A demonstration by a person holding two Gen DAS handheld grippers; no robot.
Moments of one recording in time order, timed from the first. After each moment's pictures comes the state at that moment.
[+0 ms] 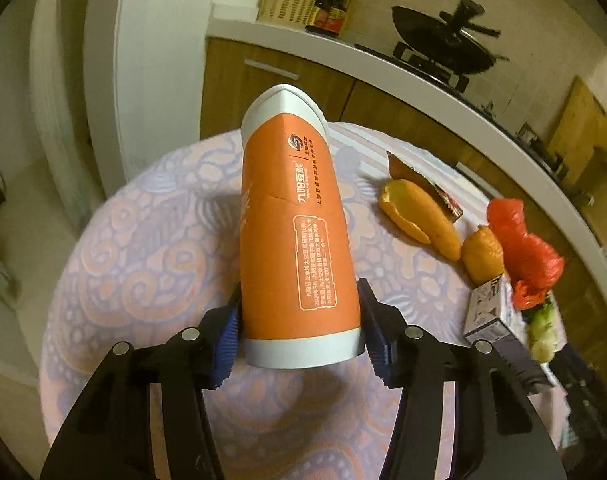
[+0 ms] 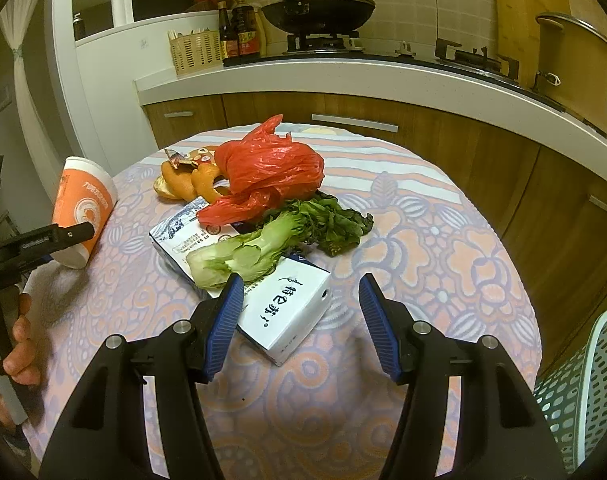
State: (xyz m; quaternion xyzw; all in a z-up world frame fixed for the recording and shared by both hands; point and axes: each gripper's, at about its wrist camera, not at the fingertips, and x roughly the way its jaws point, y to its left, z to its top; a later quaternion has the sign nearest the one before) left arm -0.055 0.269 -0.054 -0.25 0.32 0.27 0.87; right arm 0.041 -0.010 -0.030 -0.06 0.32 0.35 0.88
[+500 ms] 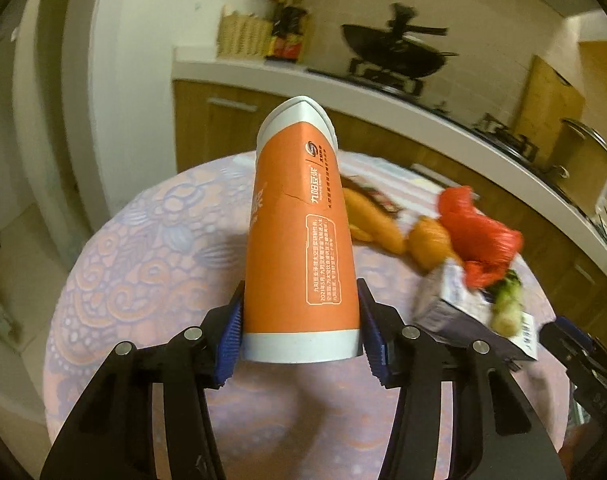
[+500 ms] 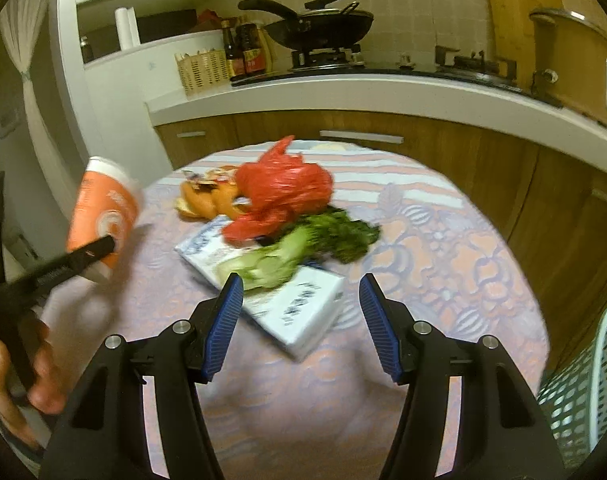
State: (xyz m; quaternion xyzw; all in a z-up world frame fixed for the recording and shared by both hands) left arm -0.060 0.220 -0.029 -0.18 0.29 0.24 0.91; right arm 0.029 -0.019 -0.017 -0.02 0.32 0.37 0.87
